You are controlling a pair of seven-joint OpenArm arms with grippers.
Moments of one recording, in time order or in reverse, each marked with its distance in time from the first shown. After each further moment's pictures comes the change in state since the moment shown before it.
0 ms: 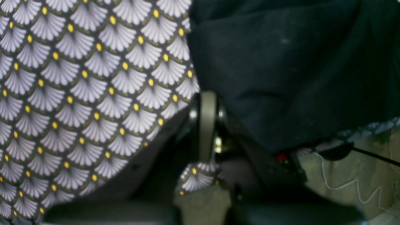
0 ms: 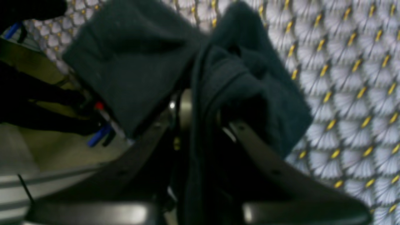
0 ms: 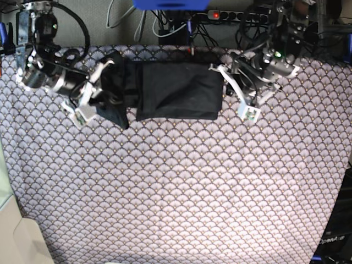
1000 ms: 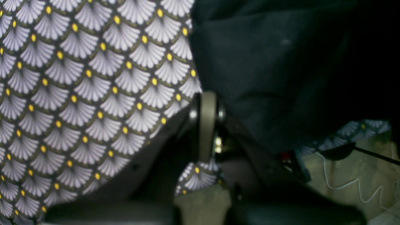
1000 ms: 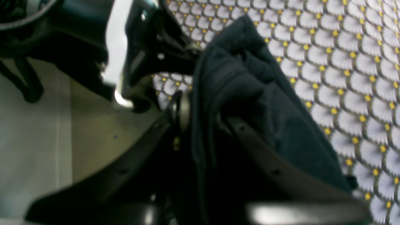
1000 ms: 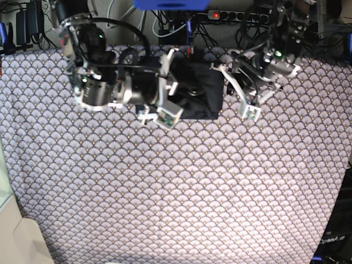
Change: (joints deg) left arm 1.0 -0.2 -0.7 0.0 -0.2 0.0 0.0; right arm 12.0 -8.5 -26.0 0.8 -0.1 0.2 -5.7
